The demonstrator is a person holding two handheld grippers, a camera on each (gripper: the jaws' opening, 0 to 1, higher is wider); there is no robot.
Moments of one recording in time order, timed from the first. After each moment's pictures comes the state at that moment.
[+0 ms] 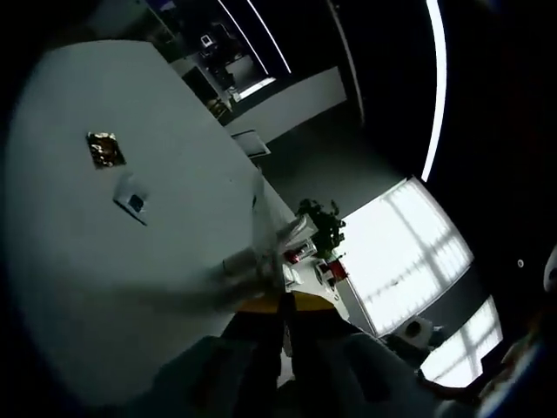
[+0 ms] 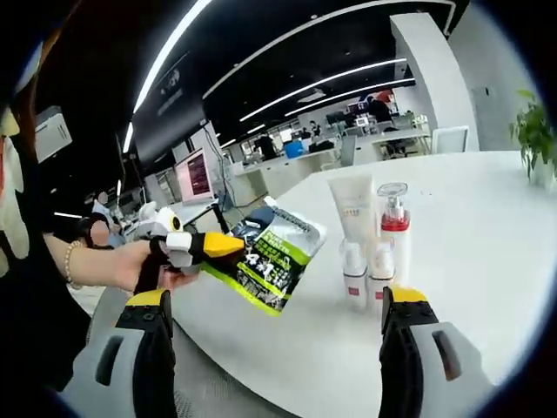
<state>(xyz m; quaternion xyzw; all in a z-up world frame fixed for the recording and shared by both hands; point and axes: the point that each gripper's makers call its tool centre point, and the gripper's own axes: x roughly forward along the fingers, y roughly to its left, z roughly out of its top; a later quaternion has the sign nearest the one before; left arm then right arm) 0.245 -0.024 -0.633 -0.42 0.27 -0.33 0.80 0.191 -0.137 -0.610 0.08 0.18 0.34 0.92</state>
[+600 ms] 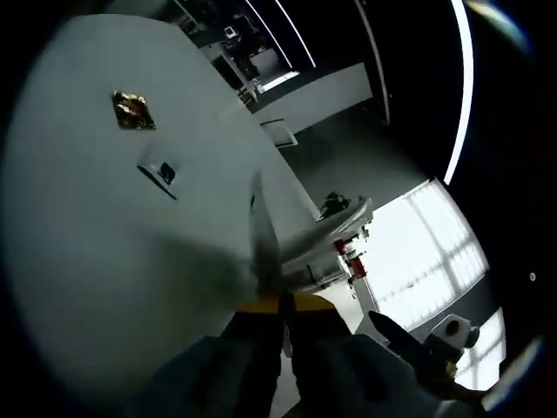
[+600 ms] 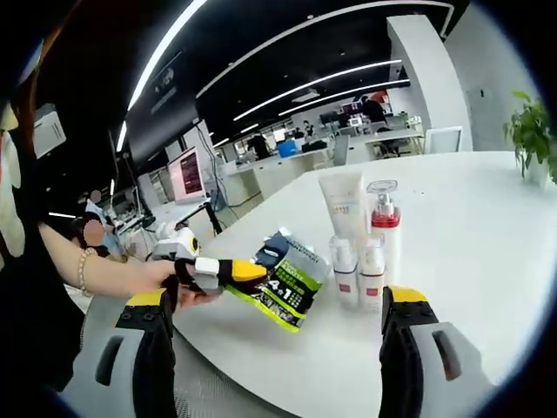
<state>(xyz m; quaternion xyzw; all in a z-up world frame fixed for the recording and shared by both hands) 0.261 -0.037 -0.696 -0.42 0.31 -0.29 0.80 0.194 -0.146 -0.620 0.08 0.19 0.33 0.92</state>
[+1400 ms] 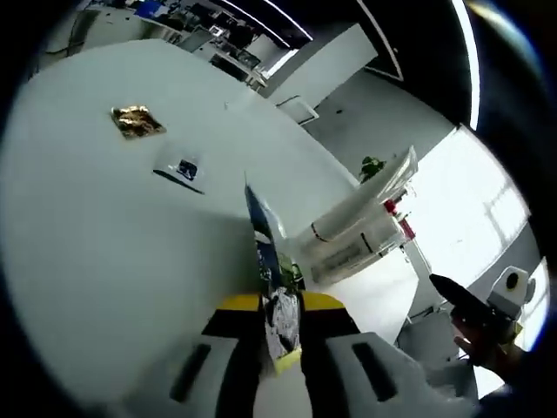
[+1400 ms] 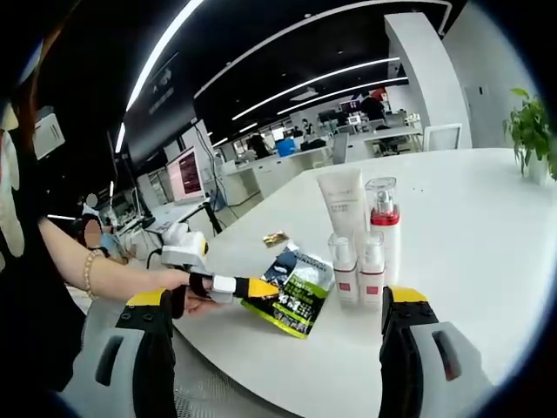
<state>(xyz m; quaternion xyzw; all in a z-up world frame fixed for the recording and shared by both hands) 0.264 -0.027 -0.738 -0.26 0.36 -0.26 0.86 0.194 -0.146 -0.622 0.08 0.20 0.32 0.92</state>
